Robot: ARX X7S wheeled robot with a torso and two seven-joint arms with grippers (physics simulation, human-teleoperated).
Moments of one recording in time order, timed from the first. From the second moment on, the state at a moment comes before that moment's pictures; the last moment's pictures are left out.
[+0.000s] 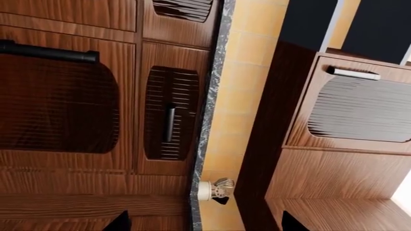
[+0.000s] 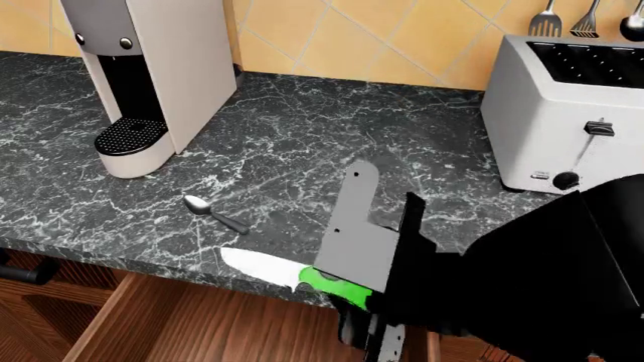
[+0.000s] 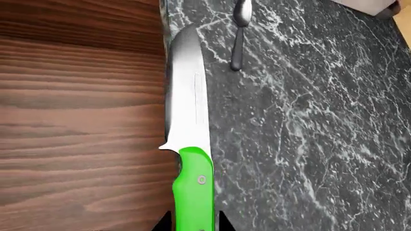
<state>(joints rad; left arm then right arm) 0.64 -0.21 -0.24 -1.31 -2.76 -0.58 1.57 1.63 0.69 -1.24 -0.58 1.68 1.17 0.39</state>
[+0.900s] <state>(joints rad) 0.62 -0.22 -0.14 -1.31 -2.83 -0.55 1.57 1.34 0.27 -1.53 -0.57 1.47 1.10 0.54</state>
